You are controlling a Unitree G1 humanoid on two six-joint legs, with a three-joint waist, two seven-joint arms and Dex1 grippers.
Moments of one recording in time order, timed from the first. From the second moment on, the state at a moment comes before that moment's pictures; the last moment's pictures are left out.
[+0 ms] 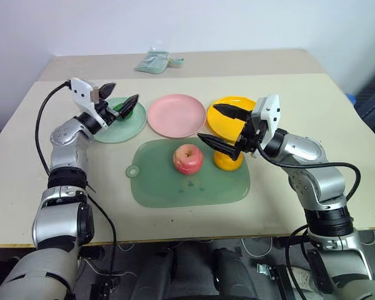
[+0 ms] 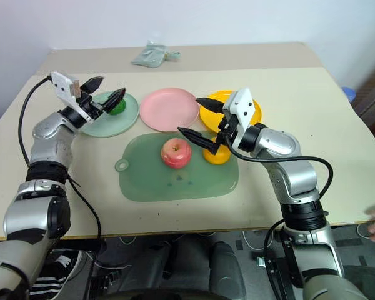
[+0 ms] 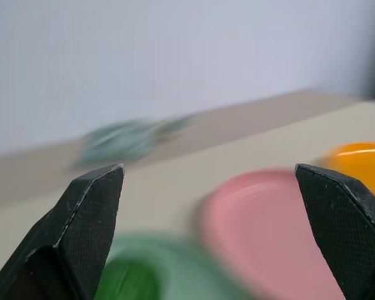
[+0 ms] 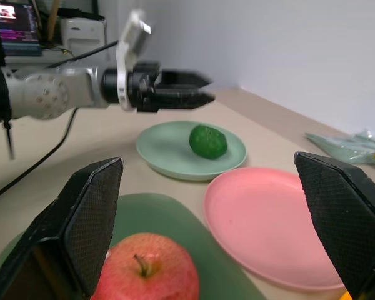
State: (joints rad) left arm -0.86 0.48 0.21 0.79 -0.34 -0.16 -0.93; right arm -0.53 -0.47 0.02 -0.20 0.47 0.37 0.83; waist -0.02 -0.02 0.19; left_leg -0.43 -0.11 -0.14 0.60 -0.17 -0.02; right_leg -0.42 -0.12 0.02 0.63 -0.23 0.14
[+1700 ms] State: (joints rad) left arm -1.01 0.28 0.07 1.03 -0.13 -0.27 -0.58; right arm -0.57 -0.60 -0.03 -0.05 0.40 0.36 0.79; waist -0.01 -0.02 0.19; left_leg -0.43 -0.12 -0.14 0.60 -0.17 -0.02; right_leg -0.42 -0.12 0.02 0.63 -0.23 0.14
